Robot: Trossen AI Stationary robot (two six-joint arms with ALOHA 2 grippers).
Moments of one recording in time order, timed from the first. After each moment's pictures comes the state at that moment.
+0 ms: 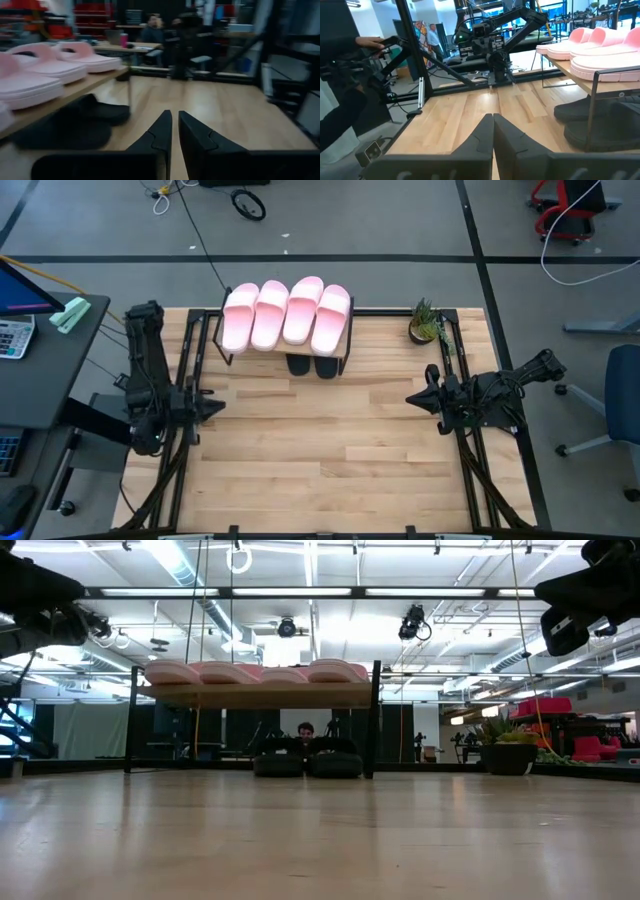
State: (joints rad) left arm -1.38 0.49 0.32 -0.78 -1.56 -1.04; right arm 0.40 0.05 0.12 -0.06 0.32 0.21
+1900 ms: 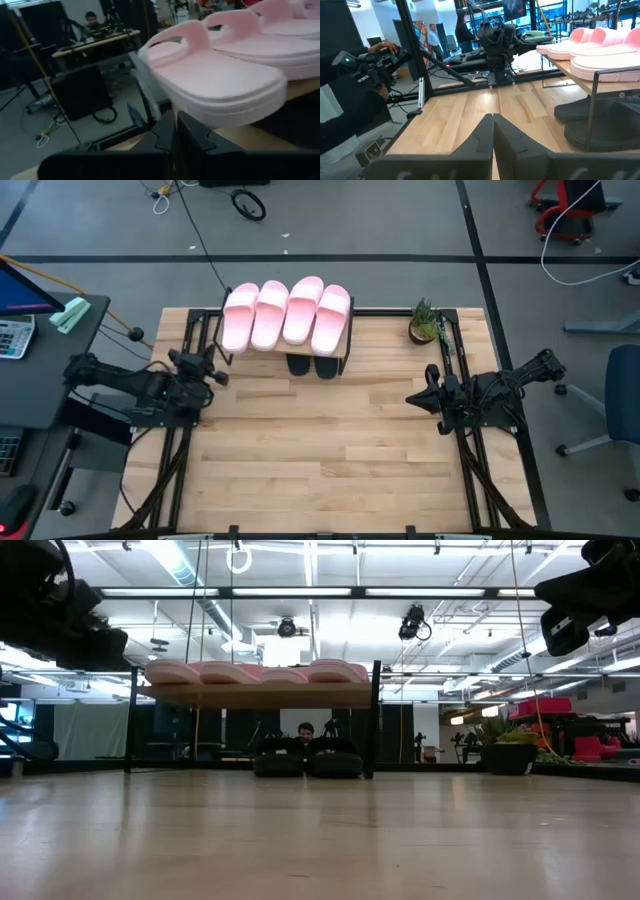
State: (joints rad) left arm -0.26 0.29 0.20 -0.62 -1.44 -0.56; right arm 0.40 0.05 0.12 -0.06 0.32 0.21
